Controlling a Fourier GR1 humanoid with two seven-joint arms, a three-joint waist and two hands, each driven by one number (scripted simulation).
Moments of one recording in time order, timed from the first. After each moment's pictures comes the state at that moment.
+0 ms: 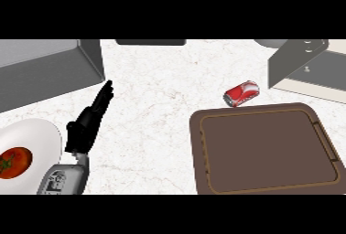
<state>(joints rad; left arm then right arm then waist) -0.17 0.08 -0.02 -1.46 -0.15 -0.03 0.03 -0.81 -0.53 -0.48 -1.26 0.79 -0.43 0.27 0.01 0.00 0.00</state>
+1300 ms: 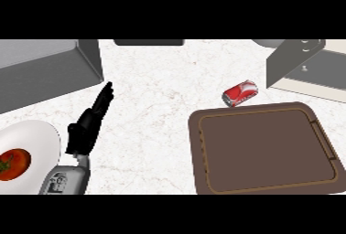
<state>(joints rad) -0.16 0.06 -0.02 -1.46 -0.16 -0.02 0.02 -0.76 -0.67 -0.57 -1.11 0.62 -0.49 0.29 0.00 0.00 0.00</state>
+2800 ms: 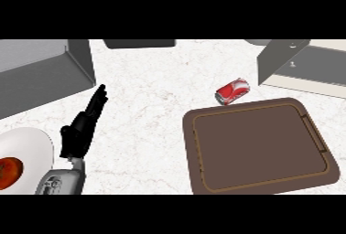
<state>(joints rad) -0.13 0.07 0.01 -1.46 -0.16 -0.02 0.01 -0.23 -0.93 -1.26 -1.39 0.10 0.02 0.57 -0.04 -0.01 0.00</state>
